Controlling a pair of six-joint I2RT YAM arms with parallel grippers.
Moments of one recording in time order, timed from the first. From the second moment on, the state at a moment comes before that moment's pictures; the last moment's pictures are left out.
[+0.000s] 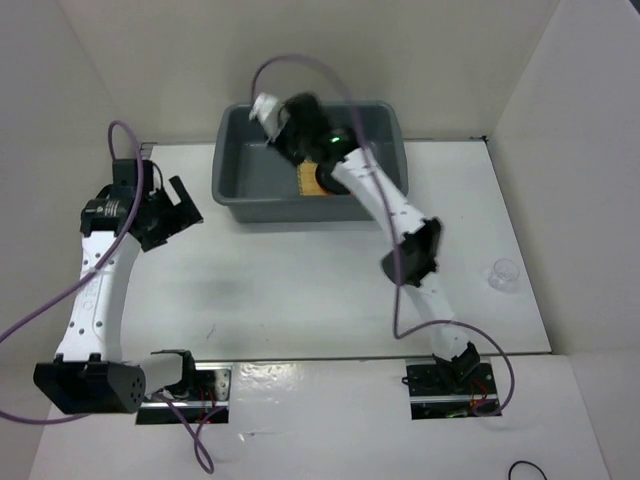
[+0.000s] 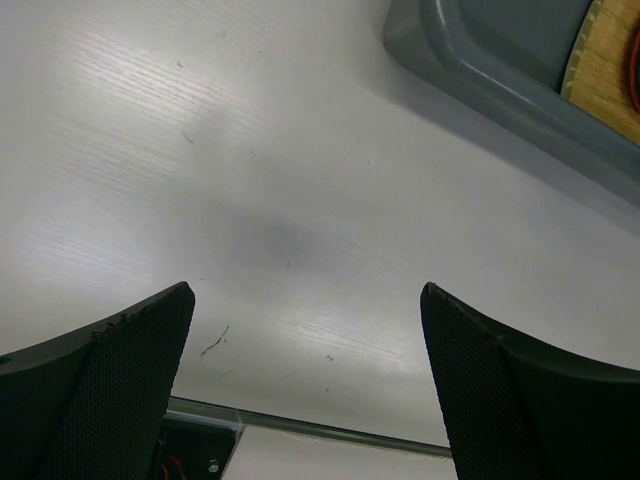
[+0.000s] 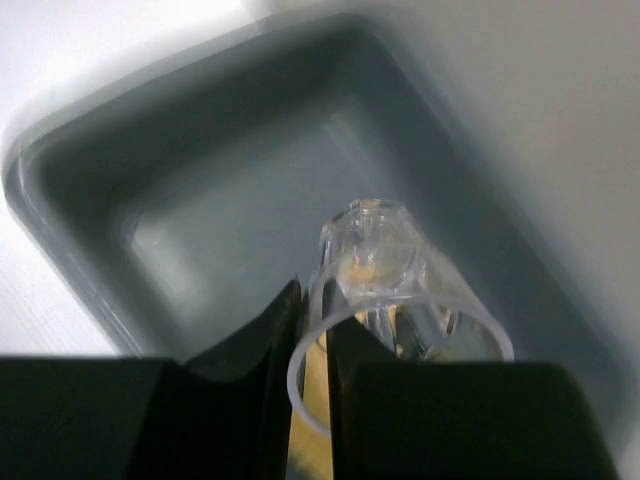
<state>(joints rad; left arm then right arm) 0.04 1.22 1.38 -1.07 -0.03 -0.51 0.64 2.31 2.69 -0.79 -0.07 -0.41</state>
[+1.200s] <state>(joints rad) 0.08 1.13 1.20 -1.13 0.01 -0.54 0.68 2.90 3.10 -1.00 -0.09 -0.62</state>
